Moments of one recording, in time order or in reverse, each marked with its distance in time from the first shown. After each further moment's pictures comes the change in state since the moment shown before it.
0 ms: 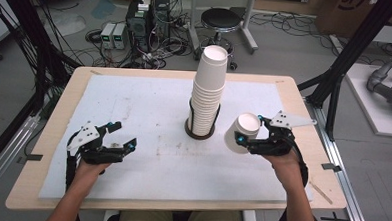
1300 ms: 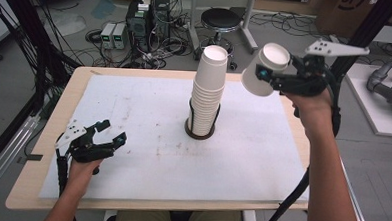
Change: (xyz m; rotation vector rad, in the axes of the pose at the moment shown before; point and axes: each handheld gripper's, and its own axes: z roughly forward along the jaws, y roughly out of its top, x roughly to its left) left arm 0.018 -0.004 -0.018 -0.061 0.117 -0.106; right arm -0.028 0.147 -0.047 -0.119 -0.128 -0.017
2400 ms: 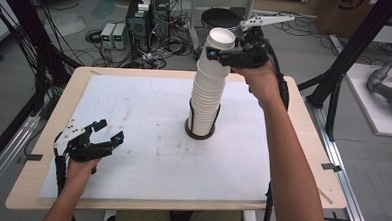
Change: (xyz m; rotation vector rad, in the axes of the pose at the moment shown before) left arm 0.004 0.001 -0.003 0.020 0.054 0.017; right arm 0.021 0.044 0.114 0.084 0.134 0.011
